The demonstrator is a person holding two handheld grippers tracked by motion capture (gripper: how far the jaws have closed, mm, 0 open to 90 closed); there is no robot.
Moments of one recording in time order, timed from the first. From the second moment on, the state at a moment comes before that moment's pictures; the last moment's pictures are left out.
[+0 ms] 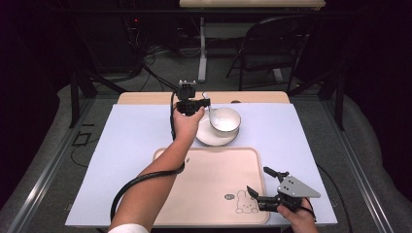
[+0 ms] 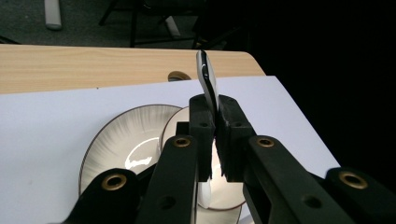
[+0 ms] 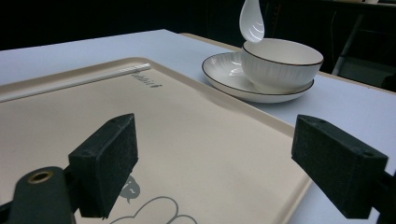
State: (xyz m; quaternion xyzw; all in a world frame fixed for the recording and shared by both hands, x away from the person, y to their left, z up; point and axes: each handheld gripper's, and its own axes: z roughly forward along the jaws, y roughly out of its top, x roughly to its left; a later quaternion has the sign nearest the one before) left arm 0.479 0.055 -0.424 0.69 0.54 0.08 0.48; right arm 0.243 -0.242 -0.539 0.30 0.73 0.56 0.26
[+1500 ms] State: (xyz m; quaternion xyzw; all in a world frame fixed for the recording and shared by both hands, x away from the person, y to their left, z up) left arm 0.422 0.117 -0.396 0.75 0.49 0.07 0.45; right arm 0.244 -0.242 -0.540 0.30 0.73 0.55 0.26
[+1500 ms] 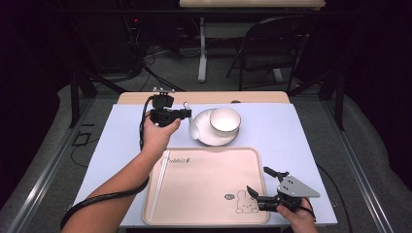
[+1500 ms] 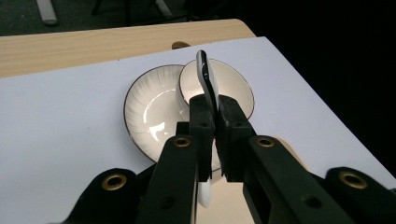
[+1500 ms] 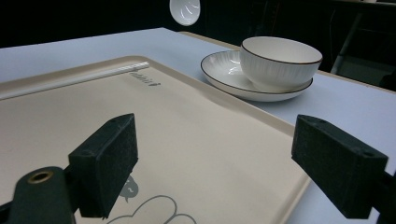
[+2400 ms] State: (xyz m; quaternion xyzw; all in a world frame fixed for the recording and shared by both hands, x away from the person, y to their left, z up) left arm 0.370 0.170 -0.413 0.76 0.49 0.04 0.43; right arm 0.244 -0.241 -0.540 0.30 0.73 0.55 0.27
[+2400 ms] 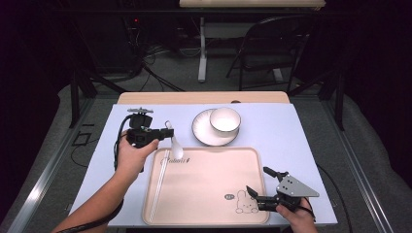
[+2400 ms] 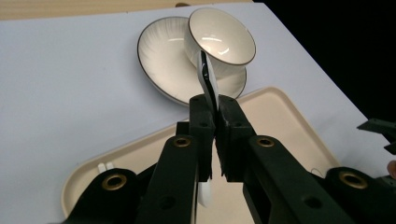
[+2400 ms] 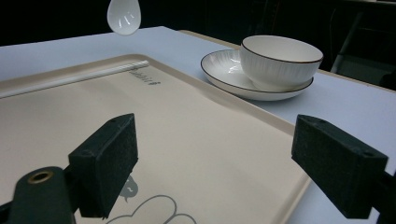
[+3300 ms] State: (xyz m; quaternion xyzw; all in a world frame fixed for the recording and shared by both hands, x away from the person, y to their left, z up) left arm 0.325 0.187 -0.454 0.78 0.49 0.01 0.37; right arm 0.244 -0.241 -0.541 0.31 0.73 0.55 0.26
